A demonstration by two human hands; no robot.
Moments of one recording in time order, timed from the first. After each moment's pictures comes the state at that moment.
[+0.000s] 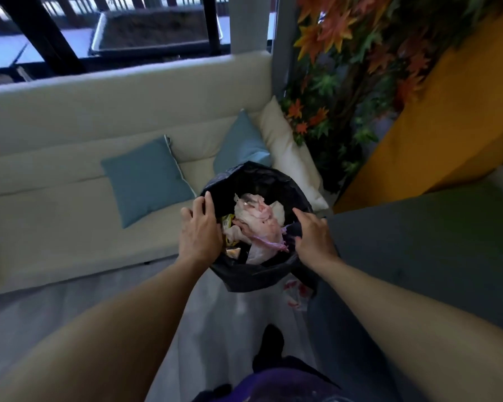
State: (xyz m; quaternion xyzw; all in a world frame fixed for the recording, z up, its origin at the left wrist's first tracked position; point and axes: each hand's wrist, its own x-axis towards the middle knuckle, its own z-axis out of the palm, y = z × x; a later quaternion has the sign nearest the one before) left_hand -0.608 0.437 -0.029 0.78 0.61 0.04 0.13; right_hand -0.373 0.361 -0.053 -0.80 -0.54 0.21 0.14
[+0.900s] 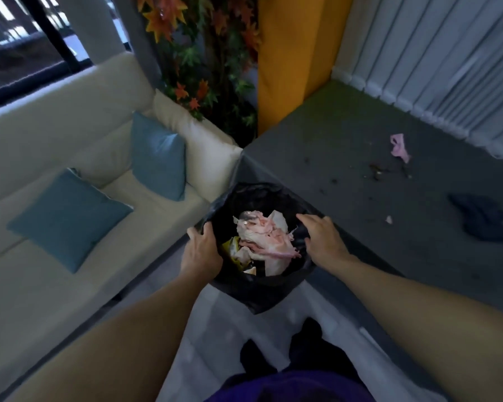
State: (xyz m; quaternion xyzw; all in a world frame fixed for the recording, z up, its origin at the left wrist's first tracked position) left_hand -0.642 0.263 -0.019 0.86 0.45 -0.11 0.22; right_hand -0.446 0.075 -0.053 -0.90 -0.39 0.15 0.16
